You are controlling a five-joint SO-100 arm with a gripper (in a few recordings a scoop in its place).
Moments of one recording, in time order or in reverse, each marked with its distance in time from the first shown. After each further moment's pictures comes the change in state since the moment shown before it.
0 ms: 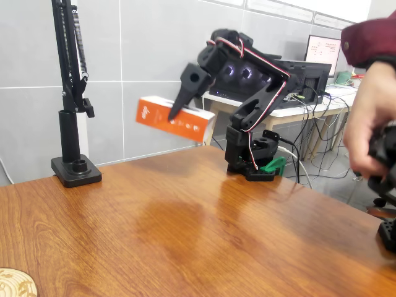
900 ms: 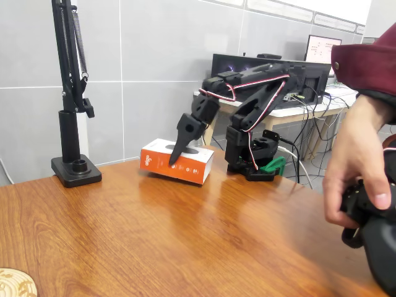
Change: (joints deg) arm -0.8 -15.6 19.9 -30.6 -1.4
